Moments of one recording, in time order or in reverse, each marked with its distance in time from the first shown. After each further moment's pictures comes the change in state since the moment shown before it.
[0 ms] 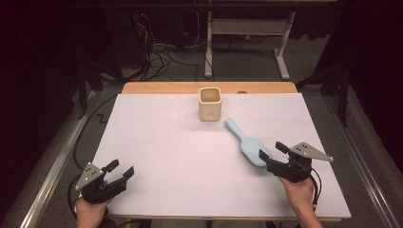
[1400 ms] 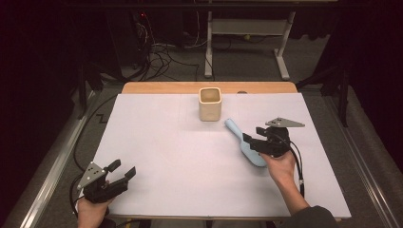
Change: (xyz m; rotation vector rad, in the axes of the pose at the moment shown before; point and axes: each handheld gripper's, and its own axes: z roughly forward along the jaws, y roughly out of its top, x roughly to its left) left arm -0.002 0.001 0.003 0.013 -0.012 0.004; right arm 0.013 0.053 0.060 0.179 0.039 -0.016
